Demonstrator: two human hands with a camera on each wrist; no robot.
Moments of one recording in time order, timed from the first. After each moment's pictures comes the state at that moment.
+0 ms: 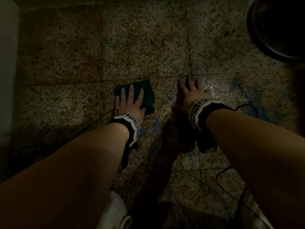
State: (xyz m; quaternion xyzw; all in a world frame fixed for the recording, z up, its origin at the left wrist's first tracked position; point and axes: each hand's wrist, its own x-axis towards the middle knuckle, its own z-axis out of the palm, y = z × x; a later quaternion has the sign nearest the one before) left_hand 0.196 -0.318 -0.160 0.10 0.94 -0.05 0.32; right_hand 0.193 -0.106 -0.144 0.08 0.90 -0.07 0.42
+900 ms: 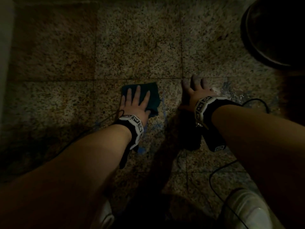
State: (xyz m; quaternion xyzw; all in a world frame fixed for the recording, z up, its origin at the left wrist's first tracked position) left_hand 0.206 -0.274 -0.160 0.12 0.93 -0.05 0.33; right_hand 0.190 -0.054 -0.137 0.05 0.90 -0.02 0.44
